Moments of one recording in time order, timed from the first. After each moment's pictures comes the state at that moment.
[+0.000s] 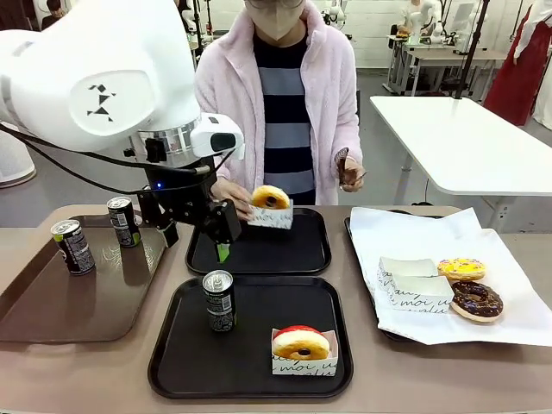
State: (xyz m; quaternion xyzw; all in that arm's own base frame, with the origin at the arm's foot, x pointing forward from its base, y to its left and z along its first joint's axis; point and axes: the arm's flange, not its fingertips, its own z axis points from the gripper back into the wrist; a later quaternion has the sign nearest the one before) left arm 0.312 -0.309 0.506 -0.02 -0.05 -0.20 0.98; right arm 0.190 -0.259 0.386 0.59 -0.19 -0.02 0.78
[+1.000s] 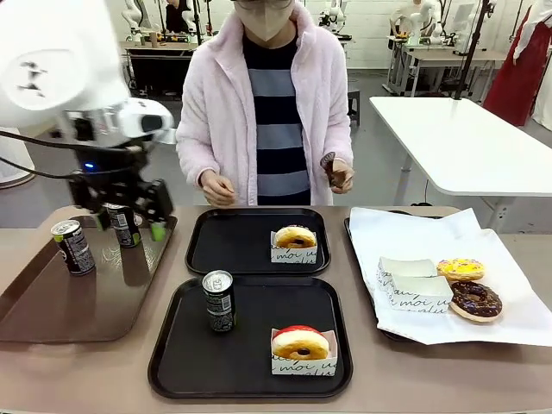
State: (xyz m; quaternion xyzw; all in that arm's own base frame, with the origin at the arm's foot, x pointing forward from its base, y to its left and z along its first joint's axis) left arm 0.349 -0.194 0.516 0.00 -0.04 -0.11 0.99; right arm 0.190 -0.259 0.386 0.59 -0.19 -0.02 0.78
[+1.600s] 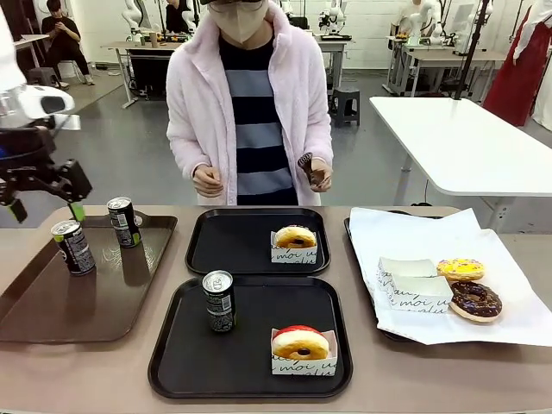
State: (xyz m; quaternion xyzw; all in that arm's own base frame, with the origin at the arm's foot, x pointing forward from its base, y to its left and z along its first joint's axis) left arm 0.380 -0.052 0.519 -0.01 -0.03 0.03 1.00; right arm 0.190 -0.259 0.386 0.59 -0.19 -0.02 0.78
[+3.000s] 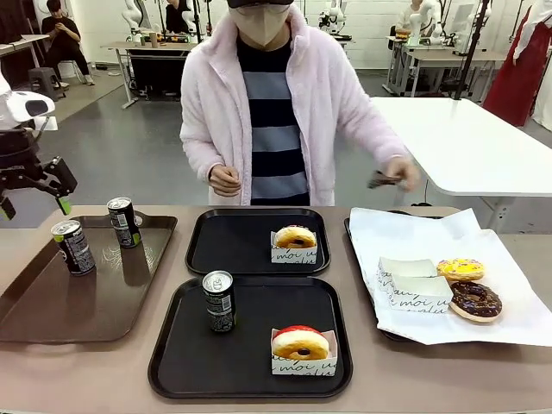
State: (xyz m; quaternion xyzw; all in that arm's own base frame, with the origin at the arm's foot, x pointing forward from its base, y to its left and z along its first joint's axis) left arm 0.432 -0.007 0.492 -0.01 -0.05 0.08 1.00; right arm 0.190 -0.259 0.386 0.59 -0.19 -0.02 0.78
